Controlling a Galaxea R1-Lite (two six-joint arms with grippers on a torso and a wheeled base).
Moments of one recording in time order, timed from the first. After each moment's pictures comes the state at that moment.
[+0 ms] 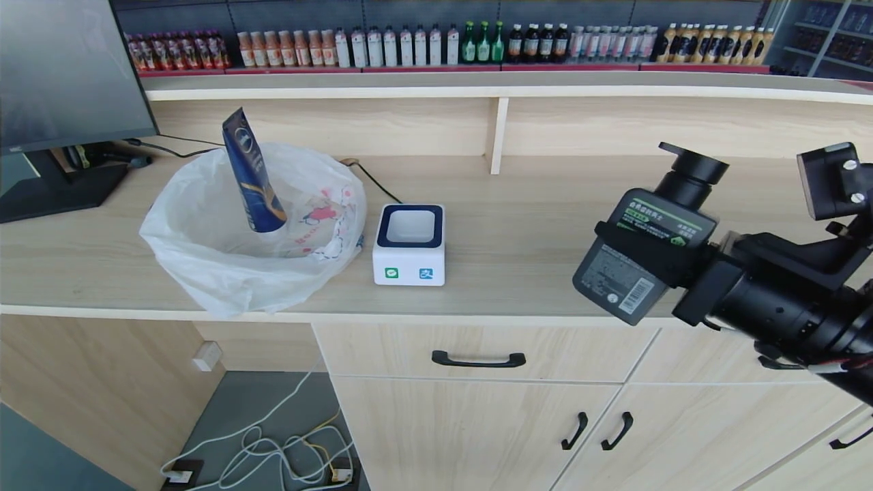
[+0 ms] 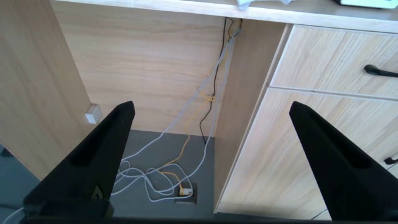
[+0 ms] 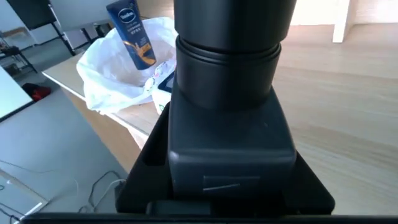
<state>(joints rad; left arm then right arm) 0.00 0.00 0.00 0.00 0.00 0.00 0.48 1.45 -0.52 -1.13 0.28 0.22</state>
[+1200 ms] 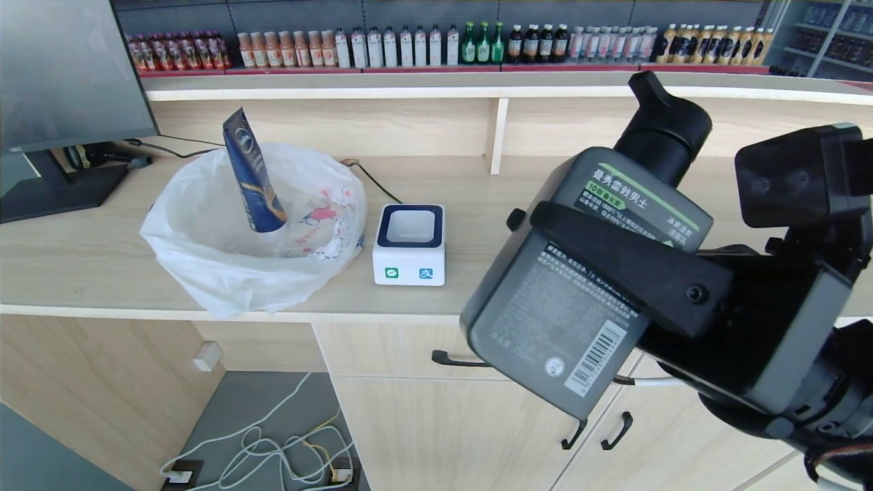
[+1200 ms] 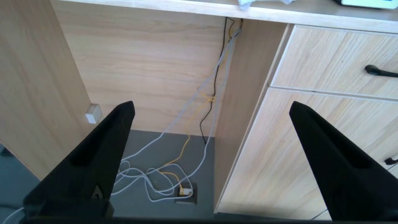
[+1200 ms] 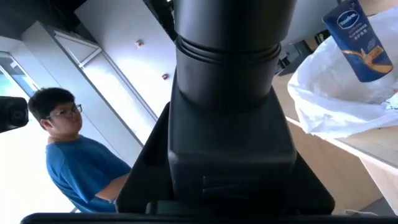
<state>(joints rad) 0.00 0.00 0.00 0.00 0.00 0.00 0.86 1.57 -0.54 -1.57 0.39 0.77</state>
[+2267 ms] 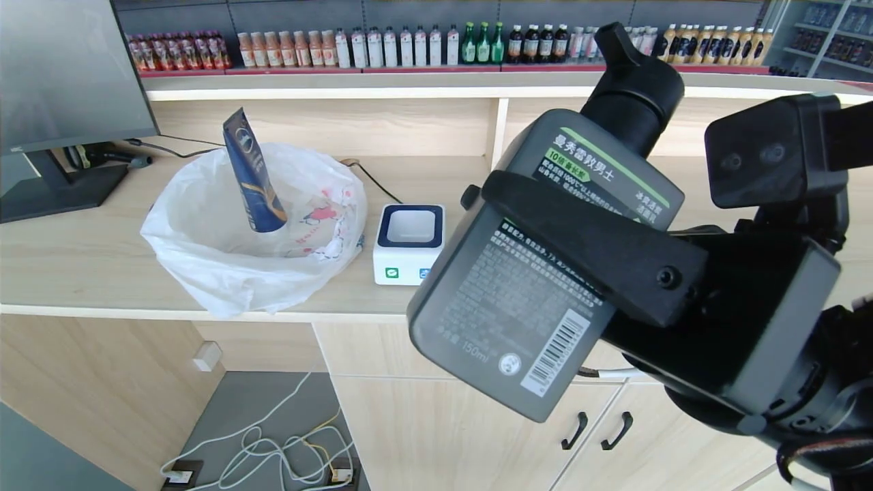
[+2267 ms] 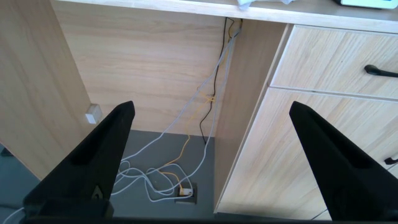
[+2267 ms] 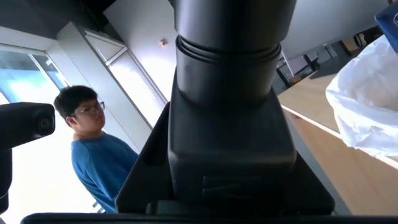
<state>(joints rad) 0.00 0.00 0.00 0.00 0.00 0.00 0.92 1.62 -0.64 -1.57 0.39 0.78</state>
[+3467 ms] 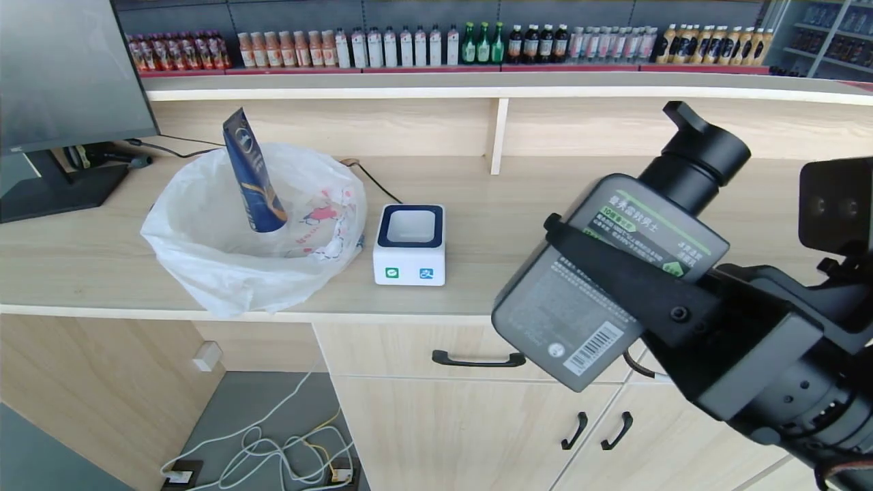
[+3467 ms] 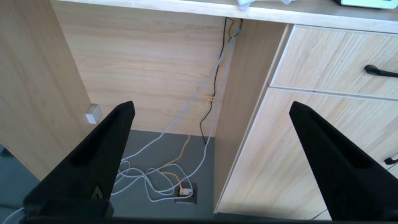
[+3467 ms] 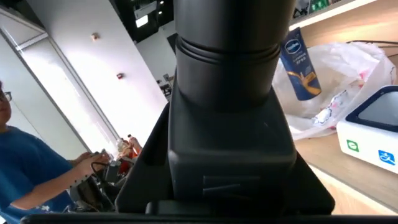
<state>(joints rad) 0.00 0.00 0.00 0.00 0.00 0.00 0.84 1.54 -0.45 -1.57 0.23 0.45</state>
